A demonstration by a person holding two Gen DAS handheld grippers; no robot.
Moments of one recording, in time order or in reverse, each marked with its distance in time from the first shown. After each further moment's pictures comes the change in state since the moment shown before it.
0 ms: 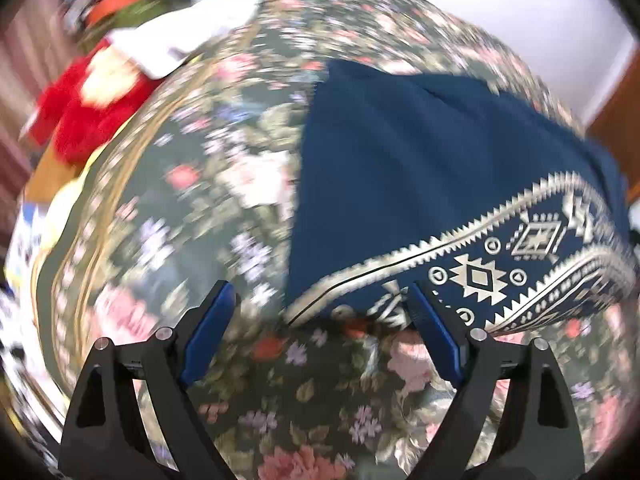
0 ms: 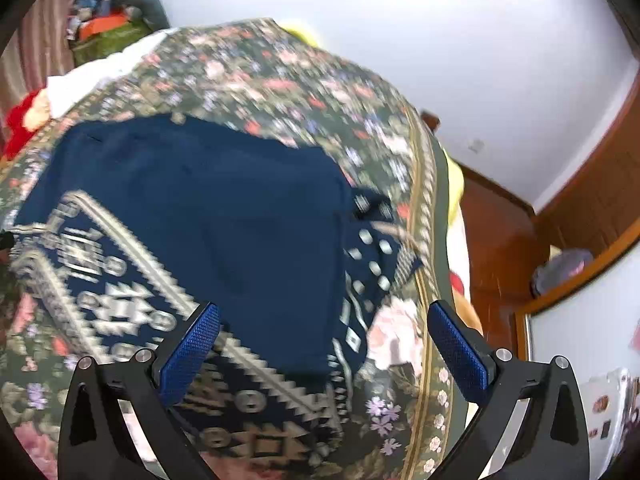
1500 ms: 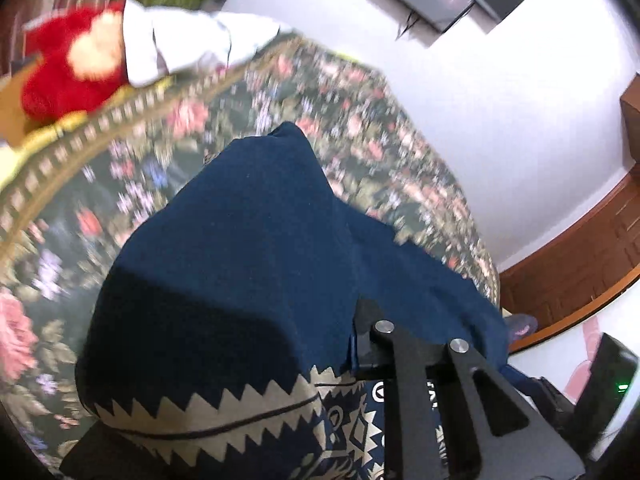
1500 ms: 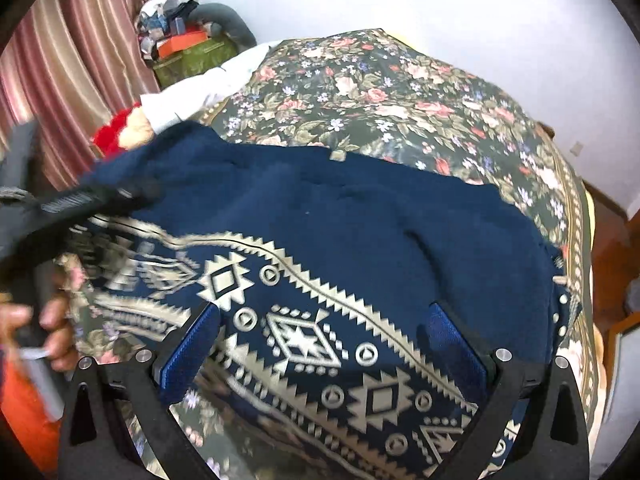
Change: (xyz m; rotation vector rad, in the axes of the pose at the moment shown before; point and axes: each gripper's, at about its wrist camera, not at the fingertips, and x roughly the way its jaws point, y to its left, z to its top) left arm -0.042 -0.036 0.055 -0.333 -0.261 -0.315; right arm -0.008 0.115 0.050 0.005 0.011 0.383
